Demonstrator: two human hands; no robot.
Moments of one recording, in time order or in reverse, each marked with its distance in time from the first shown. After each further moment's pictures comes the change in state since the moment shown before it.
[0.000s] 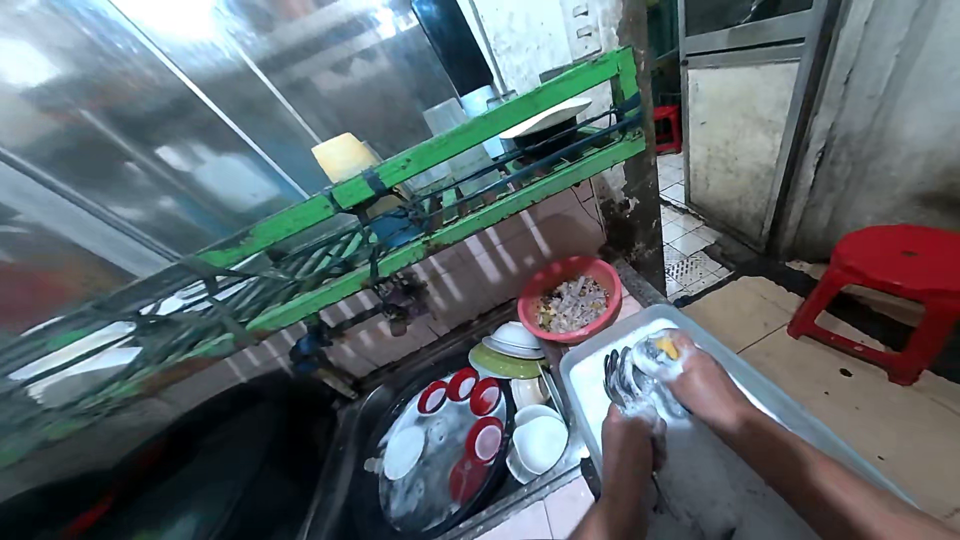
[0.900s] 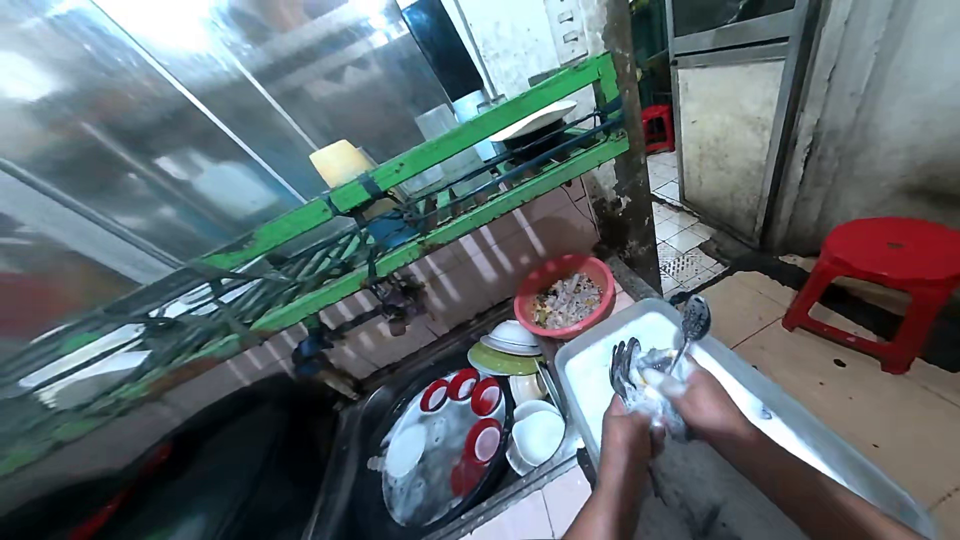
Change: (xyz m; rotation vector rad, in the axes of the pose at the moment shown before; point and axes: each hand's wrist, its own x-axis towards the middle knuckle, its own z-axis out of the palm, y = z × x) left_hand -0.013 0.002 0.003 -0.062 -0.123 0.054; right_hand -0.035 0.001 0.000 0.339 0.013 0.093
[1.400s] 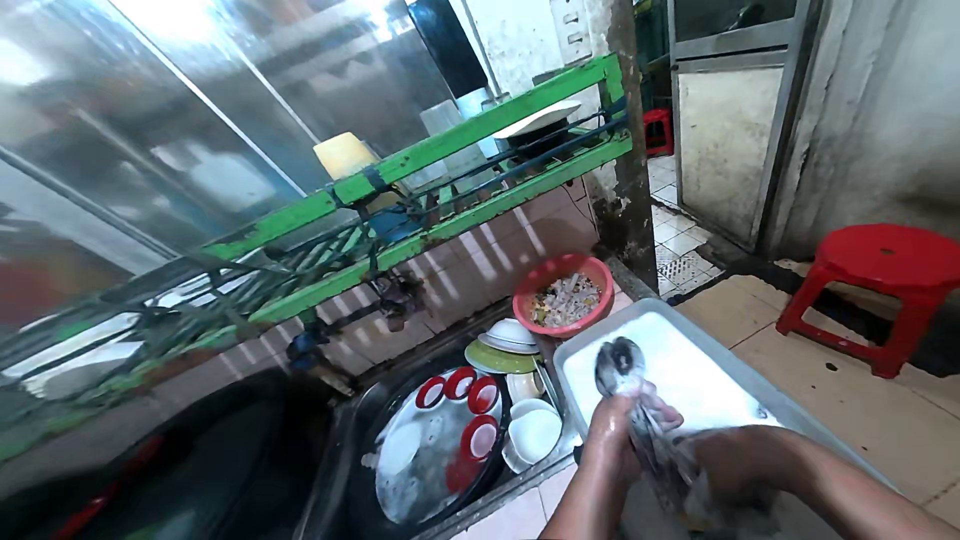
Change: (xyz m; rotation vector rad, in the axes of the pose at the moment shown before) left_hand 0.011 0.005 -0.012 -0.245 -0.196 -0.052; right_hand -0.018 0.009 -0.016 -0.824 -1.008 -0.009
